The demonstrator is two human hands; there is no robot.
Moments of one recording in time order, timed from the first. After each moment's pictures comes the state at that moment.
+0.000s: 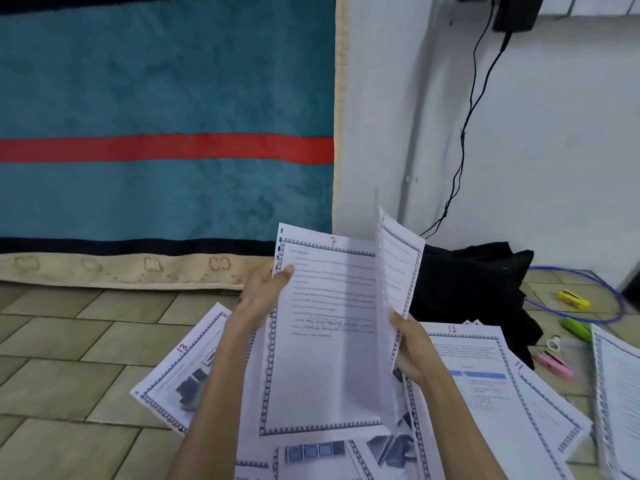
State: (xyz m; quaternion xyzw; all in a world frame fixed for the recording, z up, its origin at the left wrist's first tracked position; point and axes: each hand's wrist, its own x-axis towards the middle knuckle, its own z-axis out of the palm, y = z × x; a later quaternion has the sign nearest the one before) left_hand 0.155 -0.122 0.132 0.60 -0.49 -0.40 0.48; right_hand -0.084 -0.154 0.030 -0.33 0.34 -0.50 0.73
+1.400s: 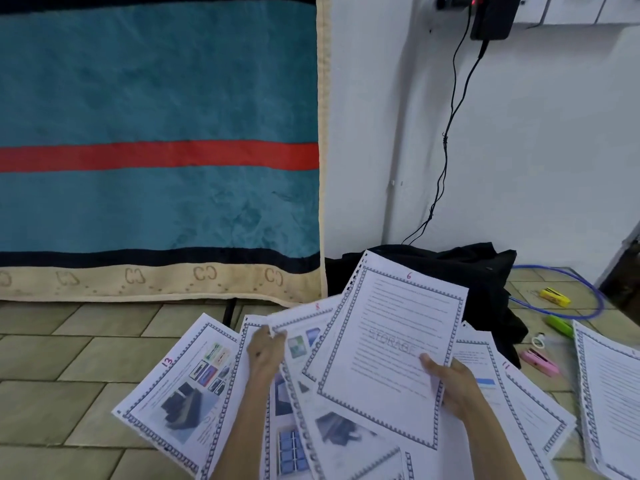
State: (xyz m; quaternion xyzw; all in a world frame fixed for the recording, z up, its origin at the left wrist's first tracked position) left_hand 0.137 -0.132 0.033 0.76 -0.38 -0.37 0.37; right_hand -0.167 -0.138 -0.021 -0.27 0.58 -0.47 0.61
